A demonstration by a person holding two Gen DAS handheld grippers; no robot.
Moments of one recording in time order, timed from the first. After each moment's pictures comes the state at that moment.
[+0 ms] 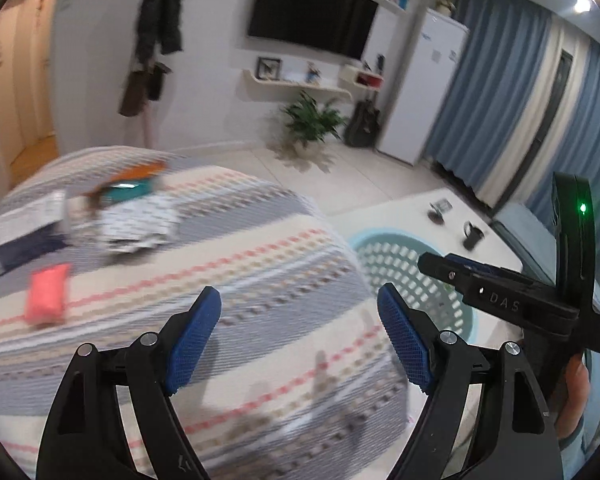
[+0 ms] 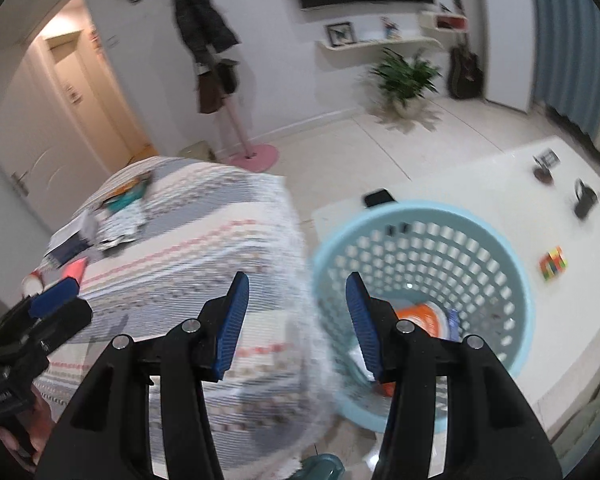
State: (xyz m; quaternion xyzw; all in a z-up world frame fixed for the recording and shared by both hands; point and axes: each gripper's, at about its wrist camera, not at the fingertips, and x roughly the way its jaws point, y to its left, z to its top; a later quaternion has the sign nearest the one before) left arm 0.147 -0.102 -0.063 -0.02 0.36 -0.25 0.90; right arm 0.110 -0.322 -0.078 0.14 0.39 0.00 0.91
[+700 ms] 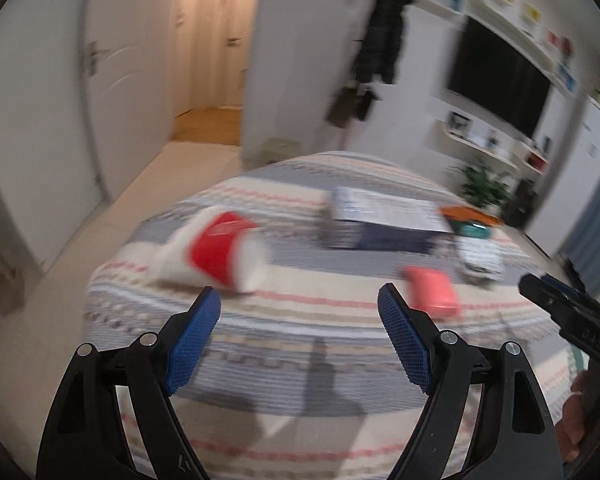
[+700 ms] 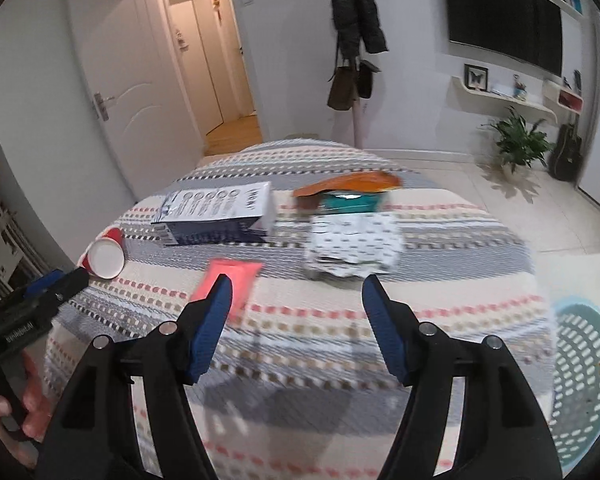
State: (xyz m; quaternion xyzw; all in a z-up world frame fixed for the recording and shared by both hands) left arm 0.144 0.171 -0.062 -0.11 0.34 0.05 0.93; right arm 0.178 -0.076 -0.063 0.03 0.36 0.16 0.92
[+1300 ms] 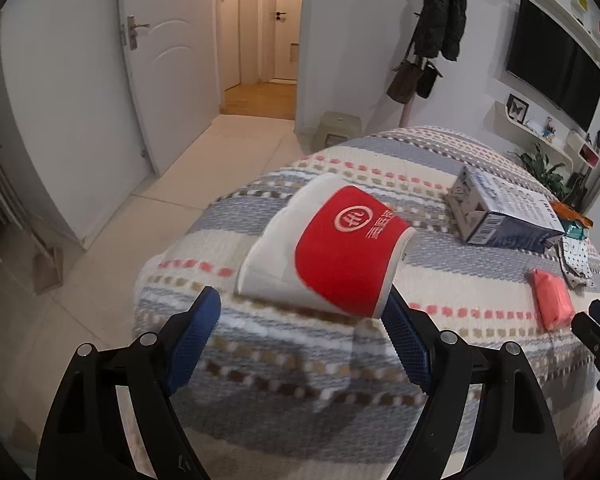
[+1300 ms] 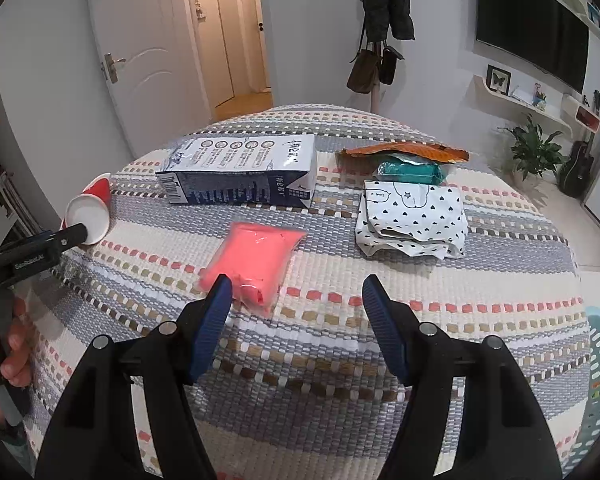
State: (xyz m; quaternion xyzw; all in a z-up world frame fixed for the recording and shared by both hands) left arm 0.175 0.238 -0.089 -0.09 0.39 0.13 0.91; right arm 0.185 -0.035 -0.101 -0.02 0.39 0.17 0.91
